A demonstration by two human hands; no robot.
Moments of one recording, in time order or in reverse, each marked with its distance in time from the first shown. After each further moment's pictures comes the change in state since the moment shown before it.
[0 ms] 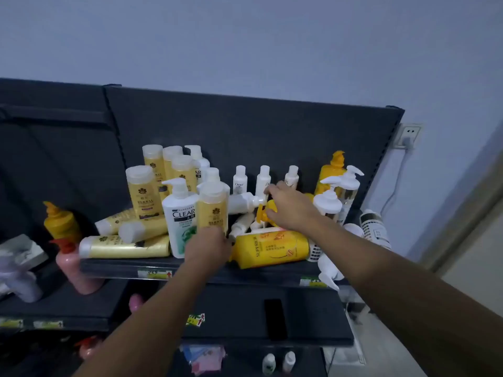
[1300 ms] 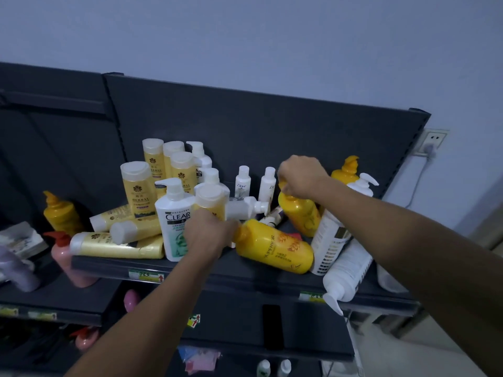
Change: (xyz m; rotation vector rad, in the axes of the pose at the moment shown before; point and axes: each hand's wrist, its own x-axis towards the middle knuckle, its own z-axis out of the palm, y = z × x) left_hand 0.026 0.039 -0.027 -0.588 0.145 -0.436; right_hand 0.074 0.026 -0.052 -0.455 -0.093 -0.117
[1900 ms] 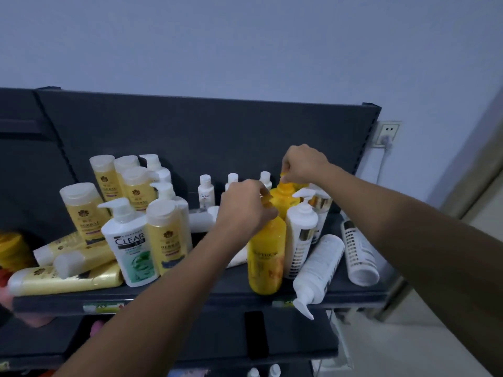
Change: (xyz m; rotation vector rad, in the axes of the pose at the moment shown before) left_hand -0.039 0.120 0.062 0.329 -0.169 0.696; right_hand -0.014 0.099 0.009 0.400 -0.073 0.336
